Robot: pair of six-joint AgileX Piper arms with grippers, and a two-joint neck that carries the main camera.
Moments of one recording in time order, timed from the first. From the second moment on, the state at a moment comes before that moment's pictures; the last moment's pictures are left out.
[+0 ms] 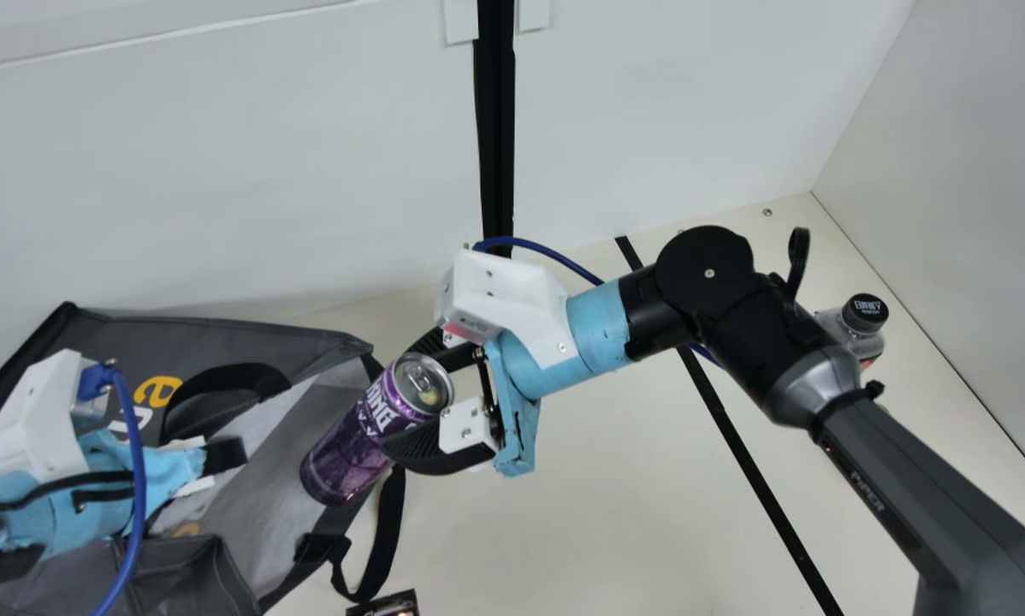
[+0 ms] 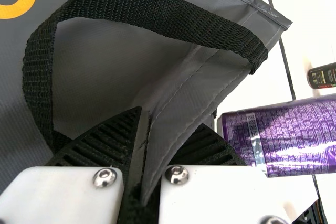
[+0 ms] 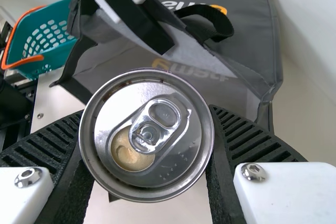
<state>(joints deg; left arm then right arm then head) -10.4 87.9 -72.6 -38.7 52.3 14.3 6.8 93.5 -81.7 62.3 69.7 -79.1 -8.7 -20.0</state>
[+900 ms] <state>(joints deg) -10.4 87.9 -72.6 -38.7 52.3 14.3 14.7 102.7 -80.3 66.5 59.2 -86.2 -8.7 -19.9</state>
